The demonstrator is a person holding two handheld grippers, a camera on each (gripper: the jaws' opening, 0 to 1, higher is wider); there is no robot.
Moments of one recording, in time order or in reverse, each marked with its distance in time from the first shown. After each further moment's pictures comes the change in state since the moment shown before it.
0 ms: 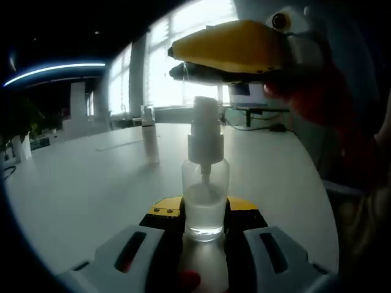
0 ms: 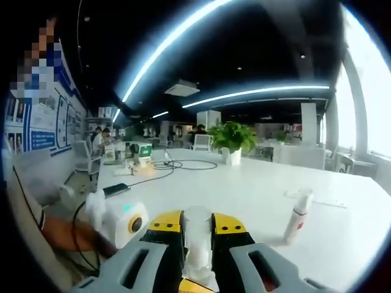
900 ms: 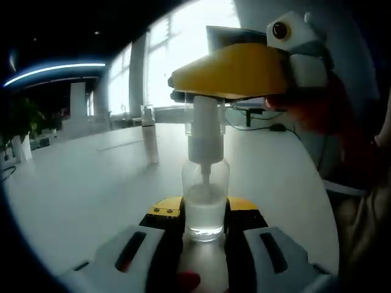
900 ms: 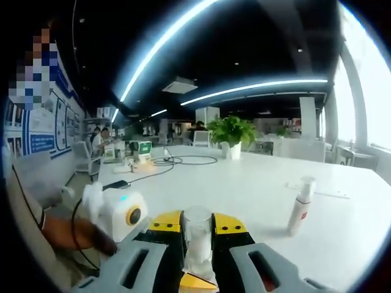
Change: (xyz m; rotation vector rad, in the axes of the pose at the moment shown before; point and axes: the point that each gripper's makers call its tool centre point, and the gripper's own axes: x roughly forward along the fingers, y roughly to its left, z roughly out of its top) left arm 0.001 -0.001 0.000 0.001 0.000 -0.001; right arm 0.000 0.000 -0.016 0.030 0.024 0.002
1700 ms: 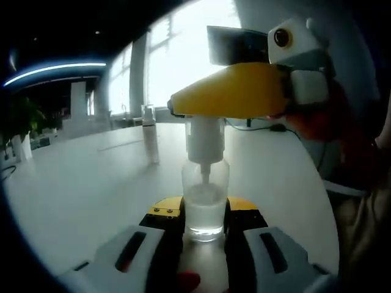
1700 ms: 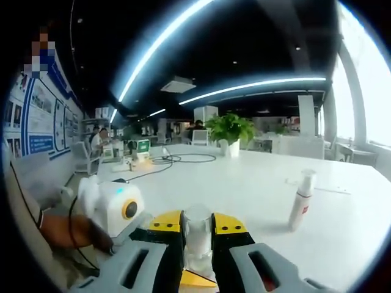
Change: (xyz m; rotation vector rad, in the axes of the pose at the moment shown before) left arm -0.001 0.000 -0.001 -0.003 0.001 0.001; right arm 0.004 0.000 -0.011 0.011 0.001 -0.008
